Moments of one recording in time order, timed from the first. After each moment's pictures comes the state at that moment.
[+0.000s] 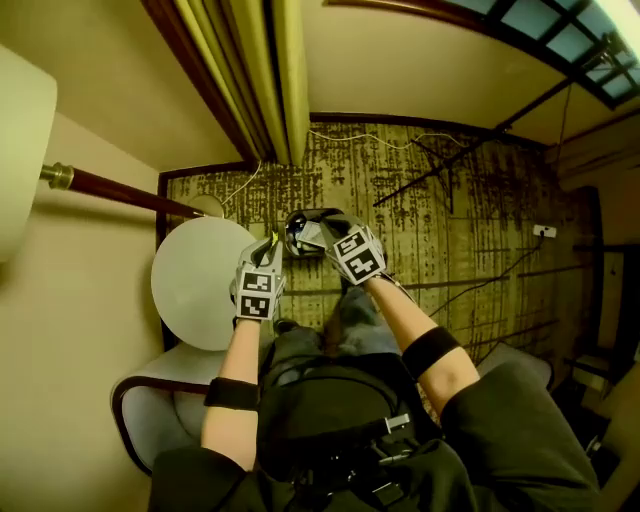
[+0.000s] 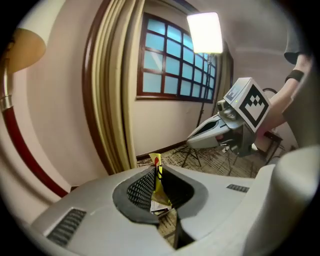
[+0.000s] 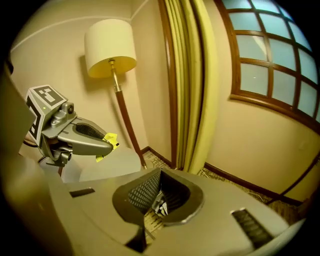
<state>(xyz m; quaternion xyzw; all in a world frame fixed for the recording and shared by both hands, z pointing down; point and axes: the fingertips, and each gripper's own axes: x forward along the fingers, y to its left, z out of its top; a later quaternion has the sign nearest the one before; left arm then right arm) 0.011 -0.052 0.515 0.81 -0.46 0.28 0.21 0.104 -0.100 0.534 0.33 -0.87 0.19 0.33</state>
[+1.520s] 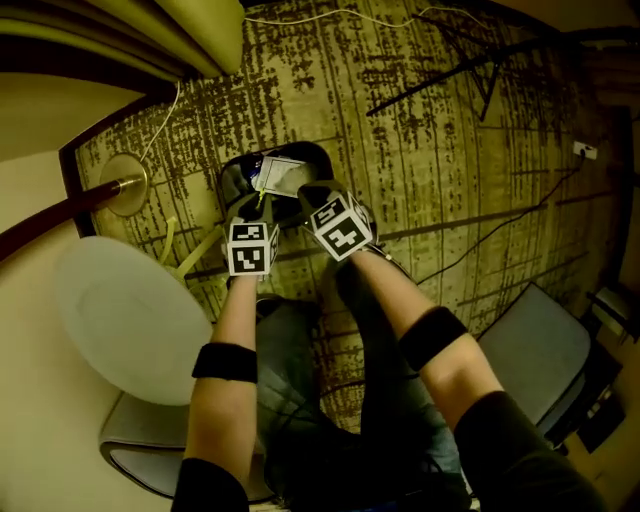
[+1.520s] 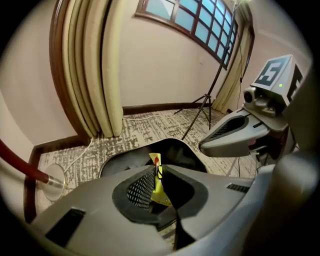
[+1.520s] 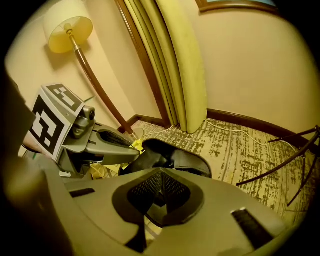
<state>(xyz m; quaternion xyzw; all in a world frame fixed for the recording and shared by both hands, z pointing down) 0.093 -0.134 1.005 0.76 -0.40 0.38 0.33 0.163 -0.134 0.983 0.31 -0.81 0.33 0.37</state>
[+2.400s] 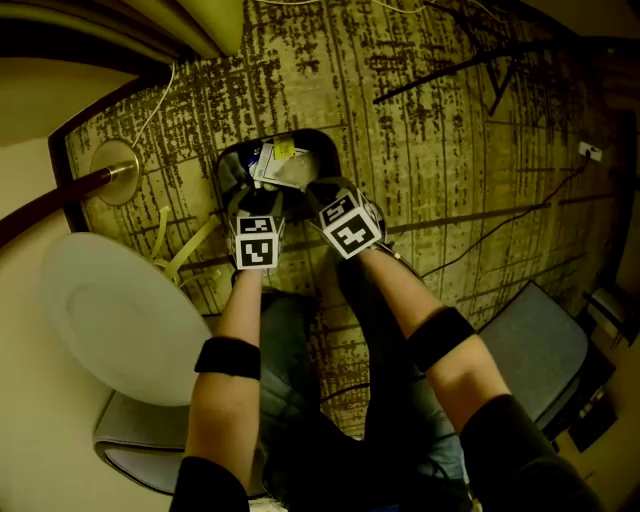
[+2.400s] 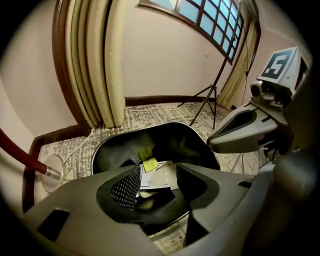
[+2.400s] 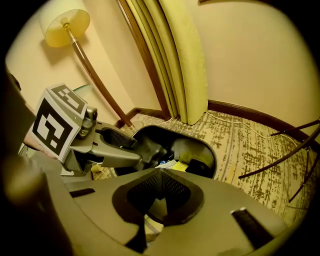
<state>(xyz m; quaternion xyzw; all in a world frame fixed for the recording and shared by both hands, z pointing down) 0.097 -0.118 1.046 0.75 -0.40 0.39 0.36 0.169 -0.117 1.024 0.30 -0.80 0.35 0.40</state>
